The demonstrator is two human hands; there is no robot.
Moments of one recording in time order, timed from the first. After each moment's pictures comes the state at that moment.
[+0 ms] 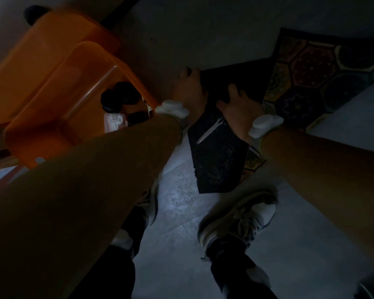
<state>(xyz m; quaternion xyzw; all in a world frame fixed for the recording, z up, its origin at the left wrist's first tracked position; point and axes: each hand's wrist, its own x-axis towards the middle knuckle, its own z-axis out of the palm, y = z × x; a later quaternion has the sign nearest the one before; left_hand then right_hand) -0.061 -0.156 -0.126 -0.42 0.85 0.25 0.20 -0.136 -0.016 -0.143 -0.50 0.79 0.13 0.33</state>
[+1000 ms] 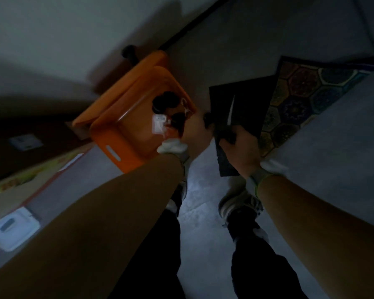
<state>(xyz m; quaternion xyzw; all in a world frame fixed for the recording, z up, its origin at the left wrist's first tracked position) 0.059 -0.173 0.055 -0.46 0.73 0.47 0.17 -0.006 -0.049 0.075 -0.13 0.88 -0.18 0.42</state>
